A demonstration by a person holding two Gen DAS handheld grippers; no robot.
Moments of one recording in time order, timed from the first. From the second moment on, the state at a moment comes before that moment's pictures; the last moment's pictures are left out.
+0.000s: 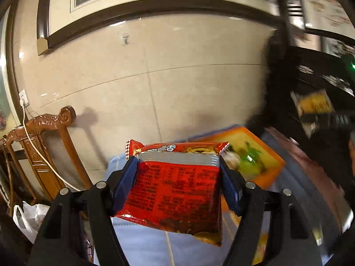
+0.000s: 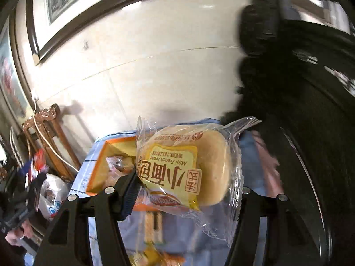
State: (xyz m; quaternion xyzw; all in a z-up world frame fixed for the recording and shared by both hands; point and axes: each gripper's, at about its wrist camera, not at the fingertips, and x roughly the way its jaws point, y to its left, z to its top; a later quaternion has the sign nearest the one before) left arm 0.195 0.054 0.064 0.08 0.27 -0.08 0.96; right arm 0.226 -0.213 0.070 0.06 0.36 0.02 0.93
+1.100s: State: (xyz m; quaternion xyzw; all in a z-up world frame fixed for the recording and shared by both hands) left arm 0.061 0.036 -0.166 0.19 0.40 -0.13 0.89; right arm 0.035 -0.257 -0.177 0.08 0.53 -0.18 0.83
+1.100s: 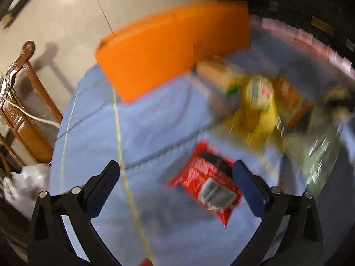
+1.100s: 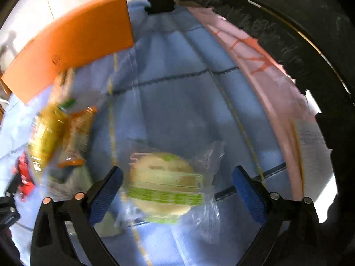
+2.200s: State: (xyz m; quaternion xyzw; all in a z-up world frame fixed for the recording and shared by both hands) left arm 0.205 0.041 0.063 0.12 0.32 -0.09 0.94; right arm 0.216 -0.199 0.065 0.10 0.34 0.02 0.94
